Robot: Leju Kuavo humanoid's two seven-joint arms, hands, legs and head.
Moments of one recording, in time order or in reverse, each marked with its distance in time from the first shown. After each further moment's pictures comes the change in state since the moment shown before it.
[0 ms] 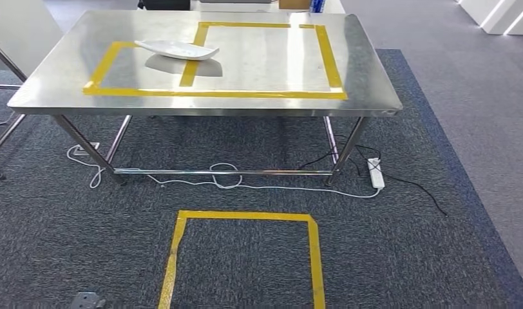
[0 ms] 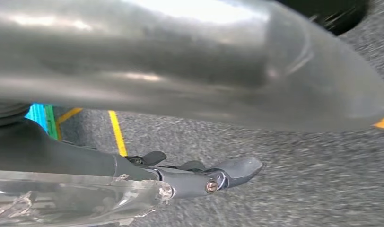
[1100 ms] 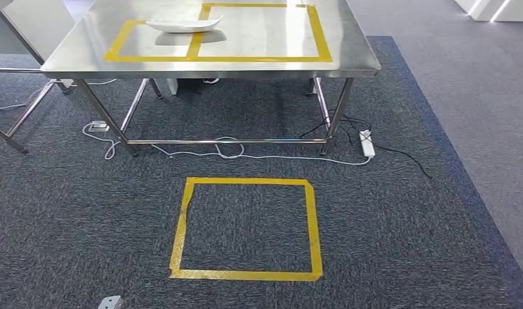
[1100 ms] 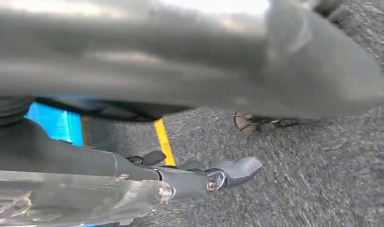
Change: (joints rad) left arm -0.018 -0.093 0.027 0.014 0.029 0.099 0.324; right arm -0.015 0.005 -0.030 -0.001 0.021 0.044 0.027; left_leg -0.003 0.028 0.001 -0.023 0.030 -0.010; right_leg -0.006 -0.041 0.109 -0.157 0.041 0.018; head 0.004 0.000
